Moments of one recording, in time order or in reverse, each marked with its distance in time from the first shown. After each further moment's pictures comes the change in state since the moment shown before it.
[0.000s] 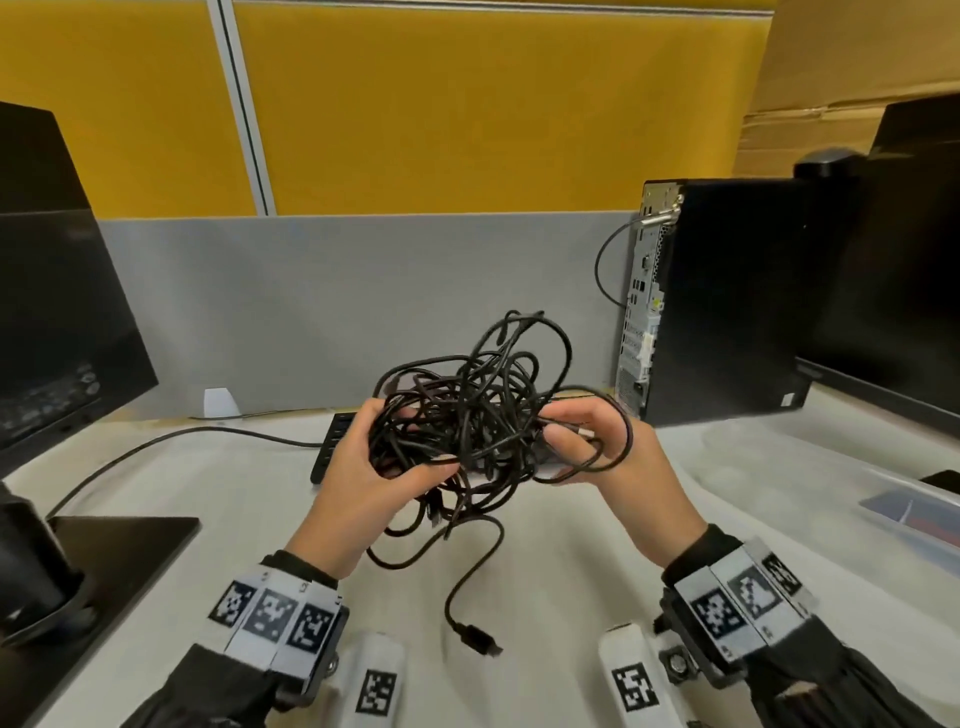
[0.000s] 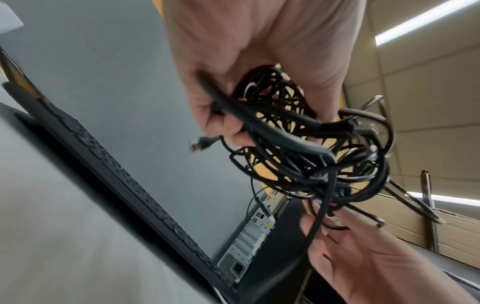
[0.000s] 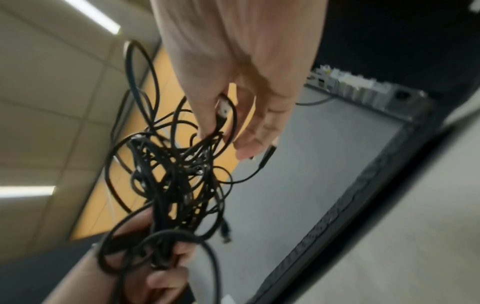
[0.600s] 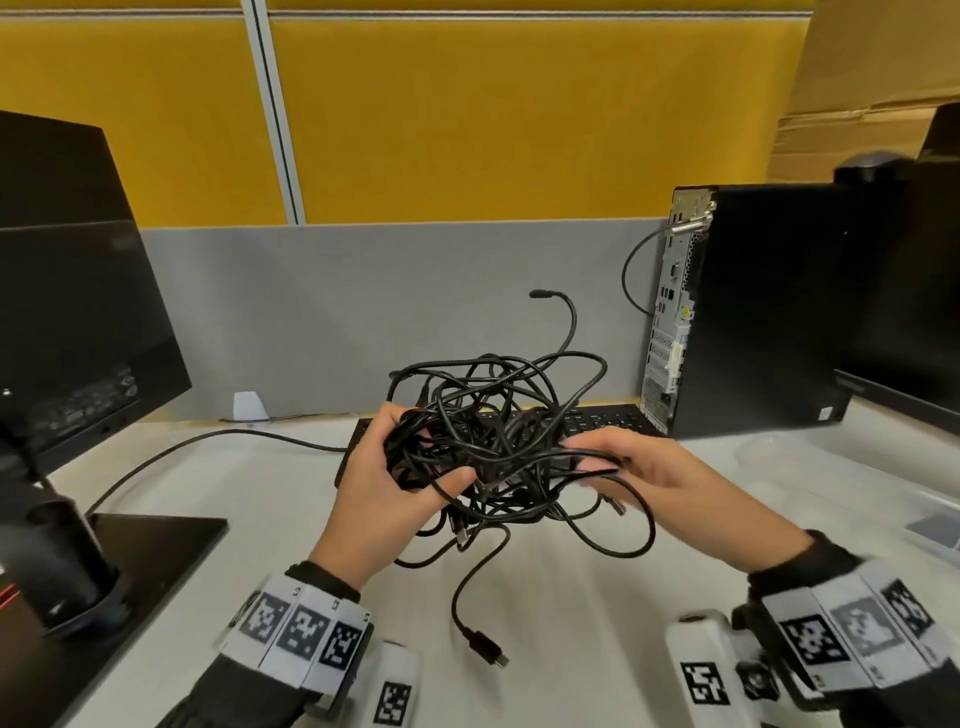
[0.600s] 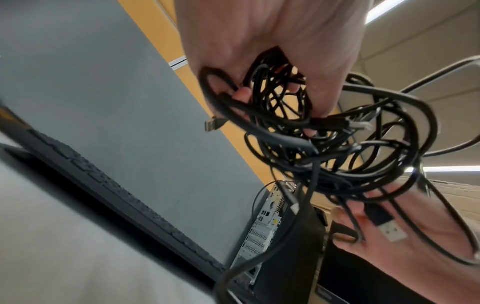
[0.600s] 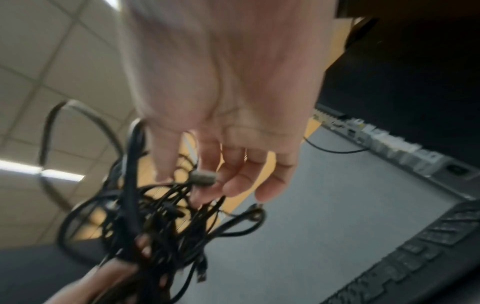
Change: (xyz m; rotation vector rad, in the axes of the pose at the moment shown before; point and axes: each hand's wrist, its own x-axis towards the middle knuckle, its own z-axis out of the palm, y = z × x) left_hand 0.000 0.001 -0.006 0.142 0.067 0.111; right_hand 0.002 -0.020 -0.026 -0.357 -0.457 0.020
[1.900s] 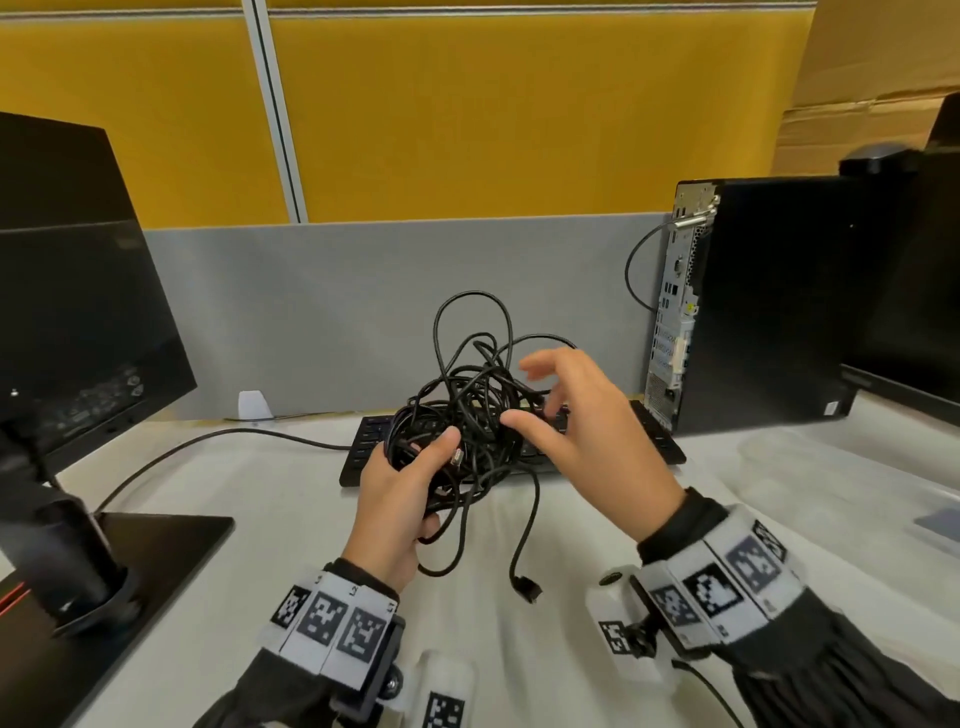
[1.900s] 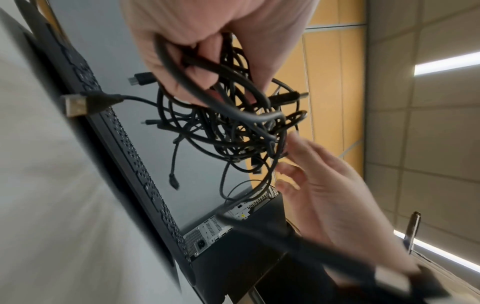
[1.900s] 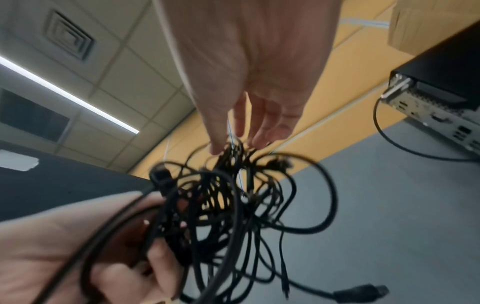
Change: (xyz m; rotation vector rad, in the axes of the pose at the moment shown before) left_hand 0.003 -0.002 0.021 -0.433 0.186 -0.513; right_hand 0.047 -0.022 0.037 -0.363 0.389 -0.150
